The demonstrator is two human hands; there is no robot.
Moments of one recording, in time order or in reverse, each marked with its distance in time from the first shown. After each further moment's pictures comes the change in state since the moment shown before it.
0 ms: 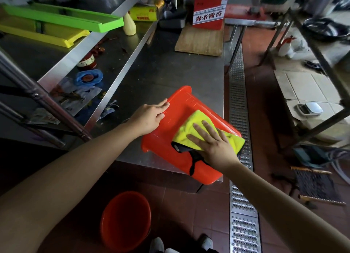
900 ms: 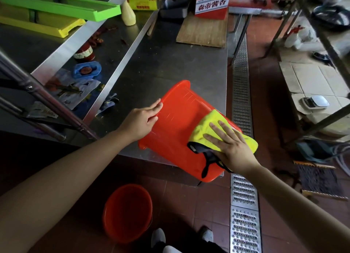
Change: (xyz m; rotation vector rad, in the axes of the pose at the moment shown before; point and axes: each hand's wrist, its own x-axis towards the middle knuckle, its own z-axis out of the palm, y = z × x) left_hand -0.037 -0.014 0.018 -0.057 0.124 0.042; right_hand -0.041 0.038 0.000 0.135 -0.014 0.015
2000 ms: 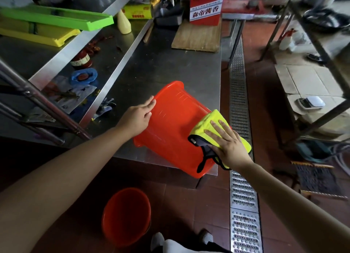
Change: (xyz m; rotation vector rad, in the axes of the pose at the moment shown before) left_hand 0.020 0.019 0.001 0.138 -0.039 -0.107; right_hand -0.012 0.021 0.002 0.127 0.110 0.075
